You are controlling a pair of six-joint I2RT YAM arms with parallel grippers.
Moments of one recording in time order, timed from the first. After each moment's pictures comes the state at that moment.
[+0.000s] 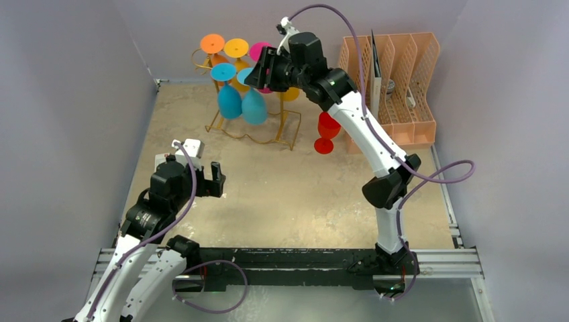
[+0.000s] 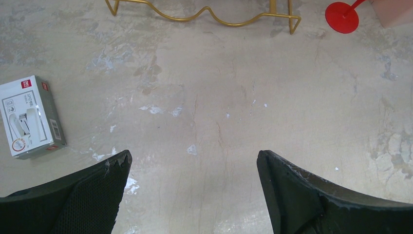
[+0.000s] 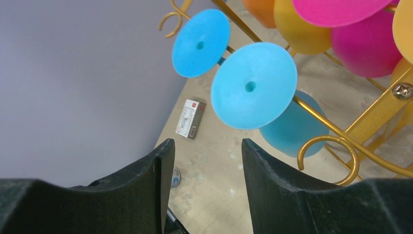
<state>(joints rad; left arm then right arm) -0.38 0.55 0.76 -0.70 -0.11 -0.18 0.68 2.03 2.40 -0.73 -0.18 0.61</state>
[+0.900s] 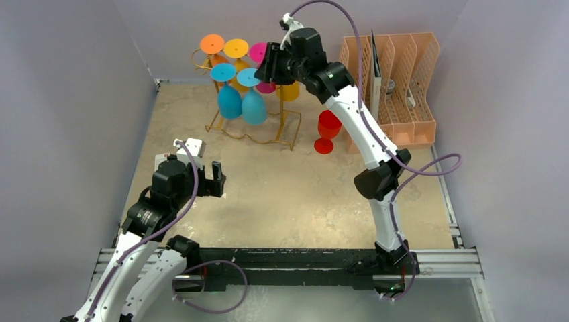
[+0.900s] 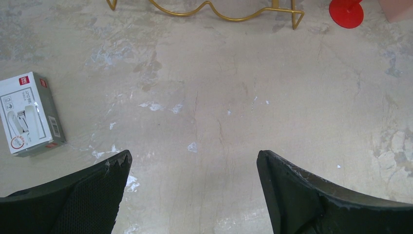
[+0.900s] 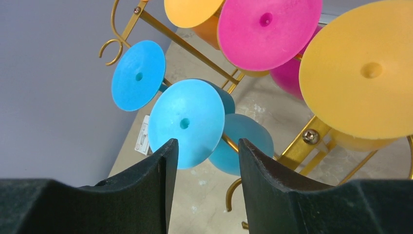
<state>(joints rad) -0.38 0.57 0.77 -0.71 -0.11 -0.18 0.63 2.14 2.56 -0.80 -0.11 0.50</state>
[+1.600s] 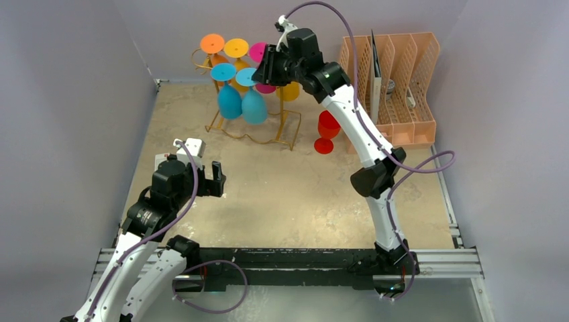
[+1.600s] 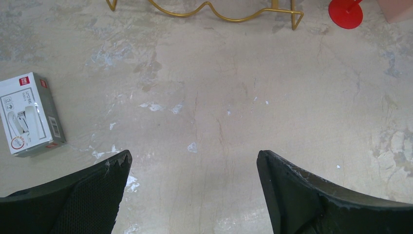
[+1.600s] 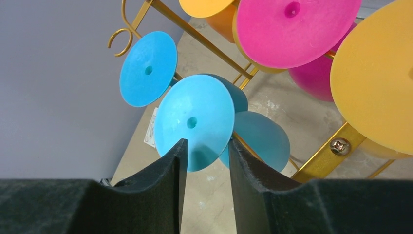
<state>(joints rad) -0.38 0.57 0.77 -0.71 -0.11 -0.18 0.63 2.19 2.61 -0.81 -0.18 0.51</state>
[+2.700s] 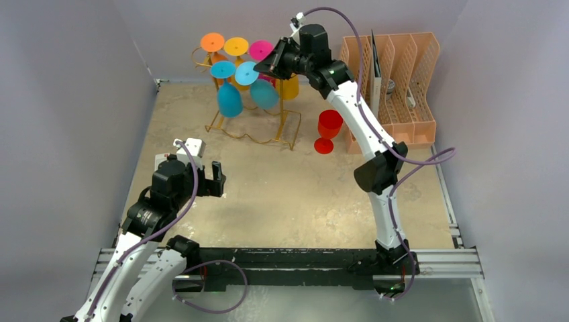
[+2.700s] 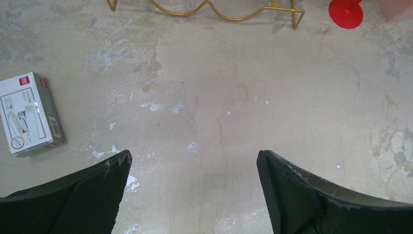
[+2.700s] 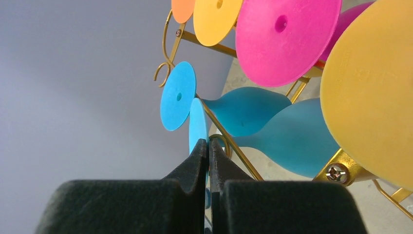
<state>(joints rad) -0.38 0.57 0.77 -0.71 -0.11 -0.18 0.54 2.21 2.54 -0.61 -0.37 0.86</state>
